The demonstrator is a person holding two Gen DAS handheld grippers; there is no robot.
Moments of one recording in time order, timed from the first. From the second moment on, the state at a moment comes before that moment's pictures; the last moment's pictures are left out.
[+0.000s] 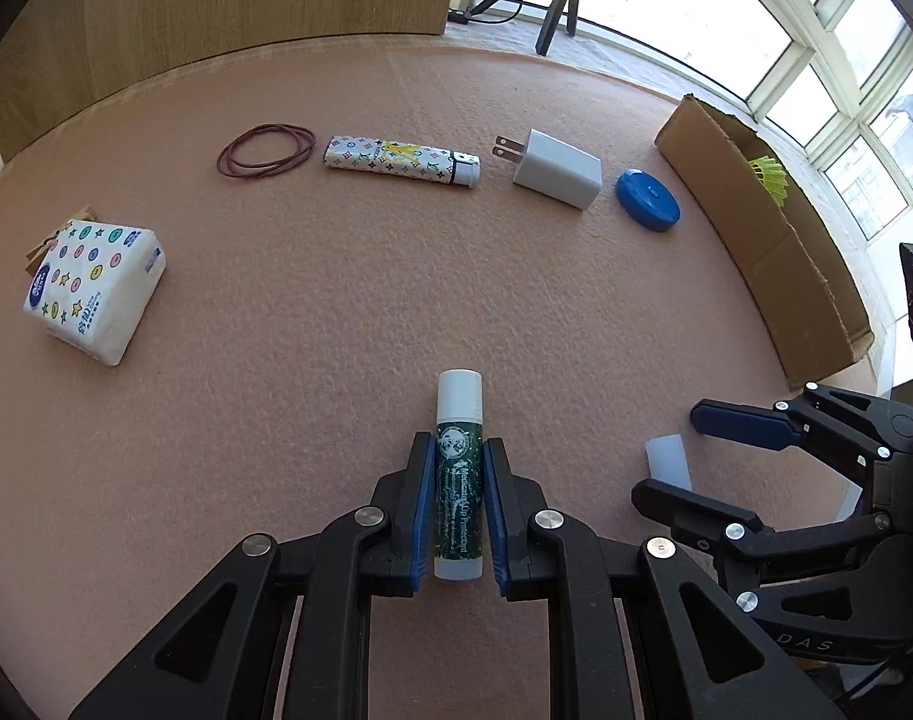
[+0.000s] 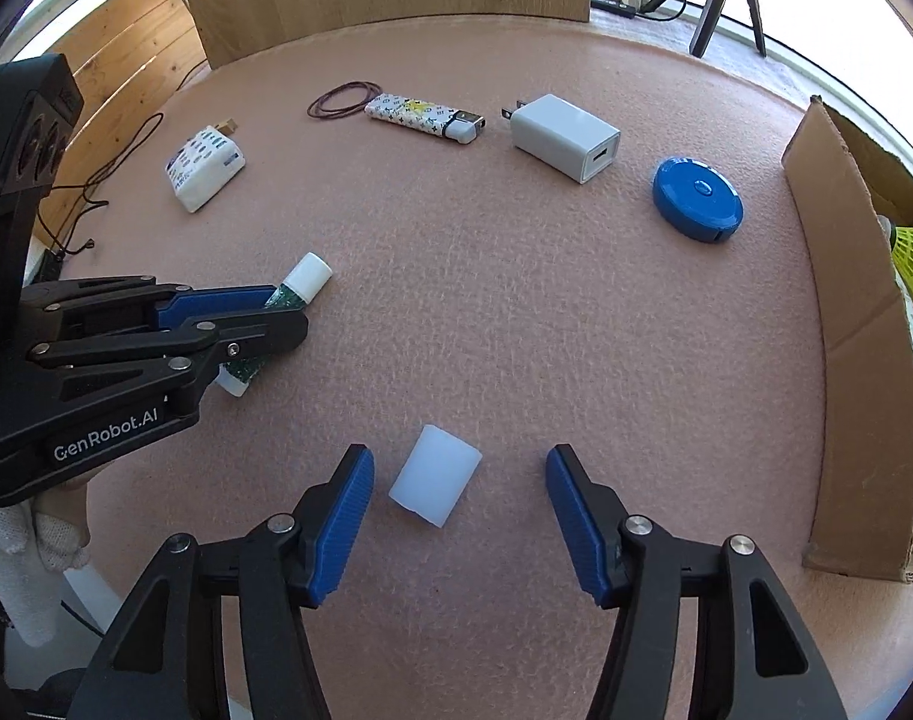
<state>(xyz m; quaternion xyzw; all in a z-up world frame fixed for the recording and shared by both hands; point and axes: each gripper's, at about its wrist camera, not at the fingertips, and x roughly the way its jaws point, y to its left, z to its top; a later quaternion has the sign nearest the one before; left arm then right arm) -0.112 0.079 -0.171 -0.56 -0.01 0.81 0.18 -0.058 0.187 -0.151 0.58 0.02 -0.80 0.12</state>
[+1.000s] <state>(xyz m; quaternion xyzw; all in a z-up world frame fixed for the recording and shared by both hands) -0.097 0.084 -0.159 -0.55 -0.05 0.81 0.18 -0.050 0.209 -0.120 0.55 0.01 -0.83 0.12</state>
